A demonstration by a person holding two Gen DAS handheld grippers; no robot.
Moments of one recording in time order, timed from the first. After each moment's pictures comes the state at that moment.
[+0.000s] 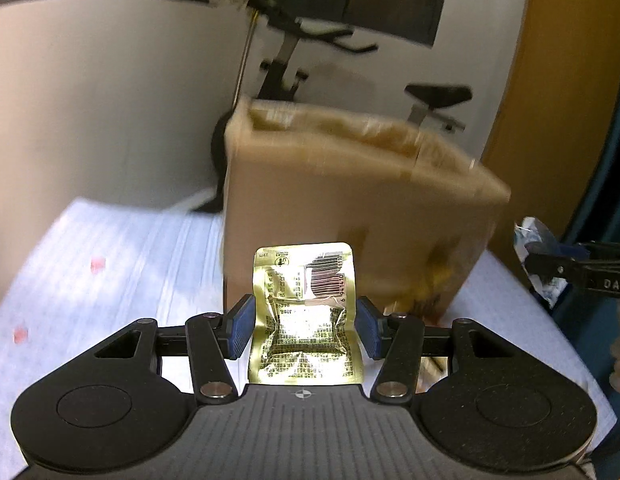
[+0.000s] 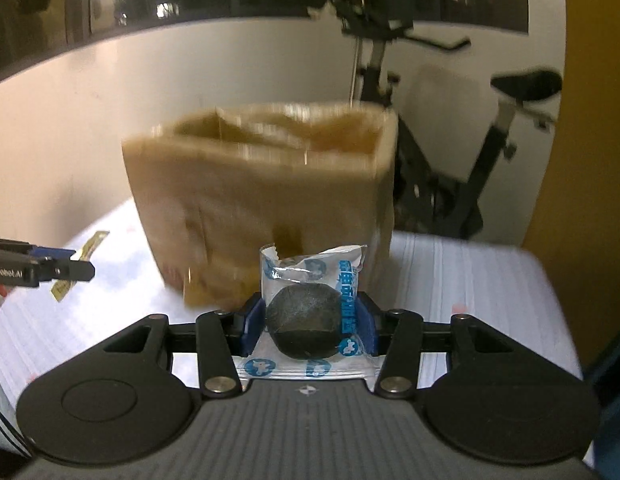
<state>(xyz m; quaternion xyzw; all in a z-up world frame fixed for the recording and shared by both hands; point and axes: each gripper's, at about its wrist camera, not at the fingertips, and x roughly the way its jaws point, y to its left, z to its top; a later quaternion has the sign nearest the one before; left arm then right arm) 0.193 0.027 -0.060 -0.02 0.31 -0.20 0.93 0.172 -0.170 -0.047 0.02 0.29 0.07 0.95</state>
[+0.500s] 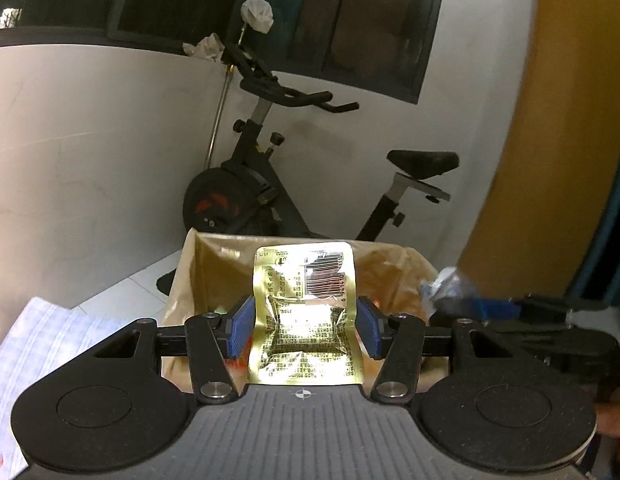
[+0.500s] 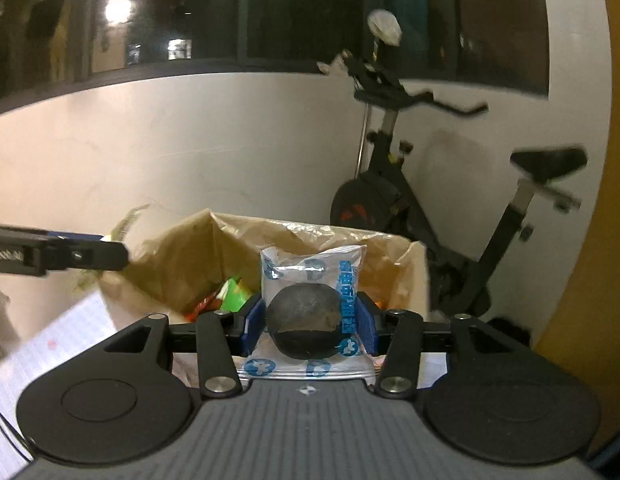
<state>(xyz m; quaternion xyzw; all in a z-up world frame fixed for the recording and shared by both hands) 0.308 -0.032 0.011 -0.04 0.25 -0.22 0.94 0.288 -0.152 0.014 0.02 0.24 0.08 0.97</state>
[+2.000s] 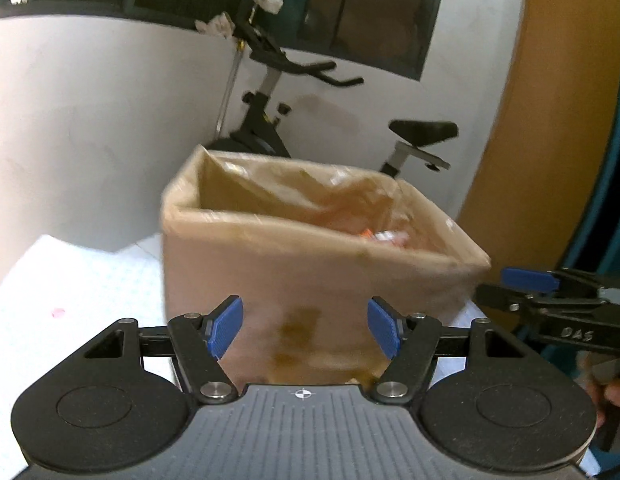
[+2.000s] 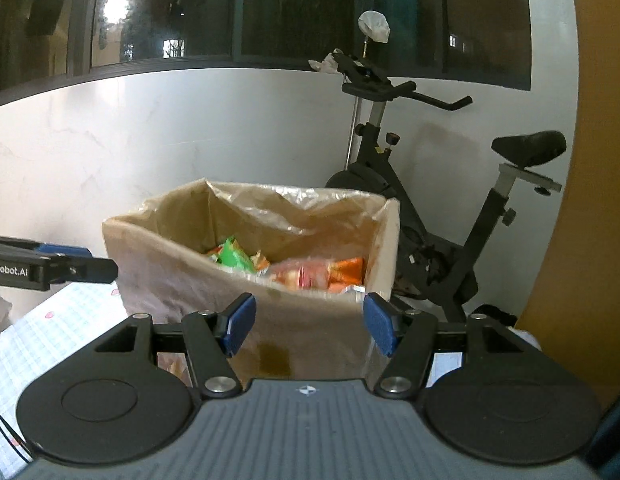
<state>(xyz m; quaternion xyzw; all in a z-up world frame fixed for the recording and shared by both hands) 0.229 -0.023 -0.046 -0.05 0.27 -0.21 0.94 0.221 -0.166 -0.018 0.01 0.23 0.07 0.97</state>
